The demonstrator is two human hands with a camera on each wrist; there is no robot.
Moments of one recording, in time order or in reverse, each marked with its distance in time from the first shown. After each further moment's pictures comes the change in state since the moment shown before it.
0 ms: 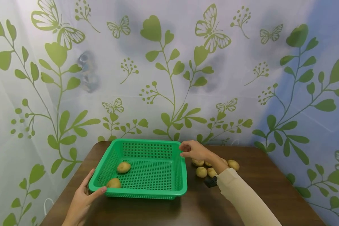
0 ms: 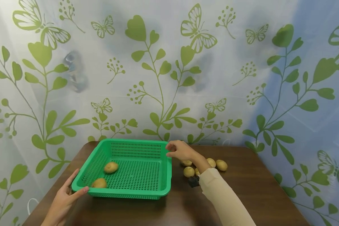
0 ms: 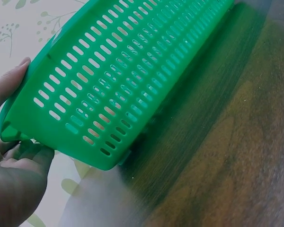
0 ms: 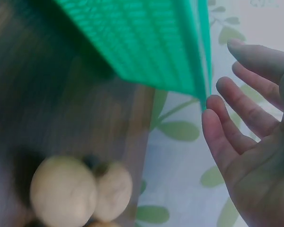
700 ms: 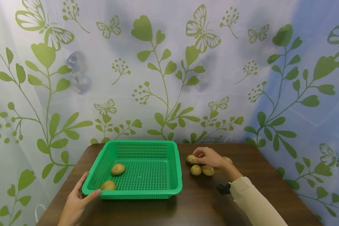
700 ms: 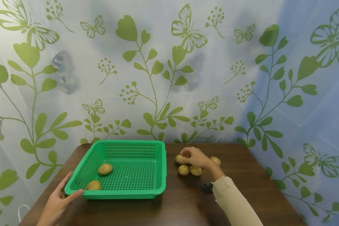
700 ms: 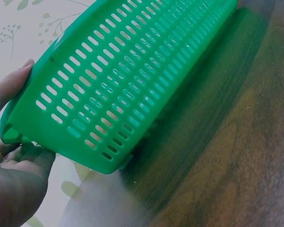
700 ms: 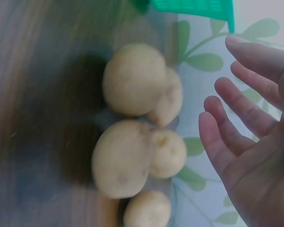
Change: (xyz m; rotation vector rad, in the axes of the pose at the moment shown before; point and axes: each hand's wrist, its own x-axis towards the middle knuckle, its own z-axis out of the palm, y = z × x) left_hand 0.004 0.003 -0.008 0.122 -0.027 -0.061; right_hand -0.068 0.051 -0.012 0.000 0.092 0.124
